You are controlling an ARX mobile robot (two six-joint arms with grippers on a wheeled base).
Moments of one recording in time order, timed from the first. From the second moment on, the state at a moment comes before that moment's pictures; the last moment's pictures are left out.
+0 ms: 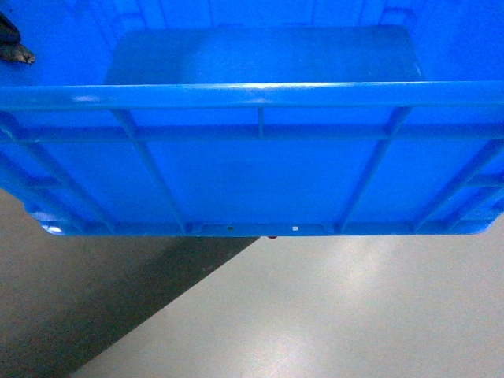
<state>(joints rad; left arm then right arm) -0.13 1.37 0.97 -0.01 -0.07 -0.18 0.21 1.44 1.09 -0.17 0.17 0.11</state>
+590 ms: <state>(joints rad) -0.13 1.37 0.97 -0.01 -0.07 -0.18 0.21 1.44 1.09 -0.17 0.17 0.11</state>
